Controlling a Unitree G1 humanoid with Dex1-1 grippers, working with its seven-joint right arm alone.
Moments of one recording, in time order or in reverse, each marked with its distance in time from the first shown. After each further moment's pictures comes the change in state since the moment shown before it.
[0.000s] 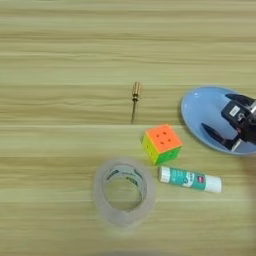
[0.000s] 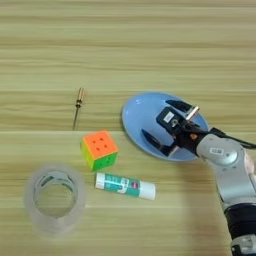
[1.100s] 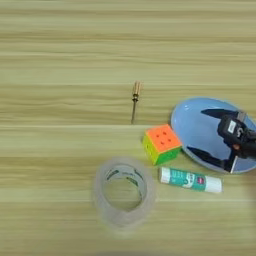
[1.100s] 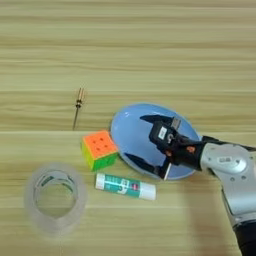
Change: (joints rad) arm 0.108 -0.040 -0.013 -0.217 0.224 0.031 0.325
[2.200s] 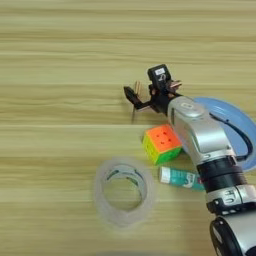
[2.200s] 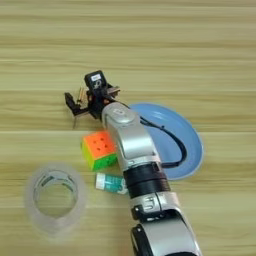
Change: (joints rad) arm -0.399 0.580 0.135 0.084 -0.011 0.657 -0.713
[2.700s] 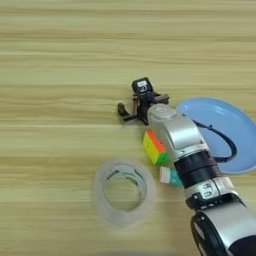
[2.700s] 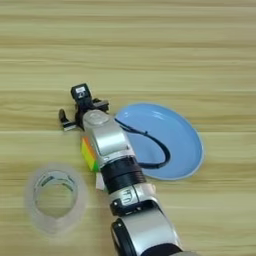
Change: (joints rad) arm -0.067 0.109 0.023 0.102 -0.082 0.221 -0.220
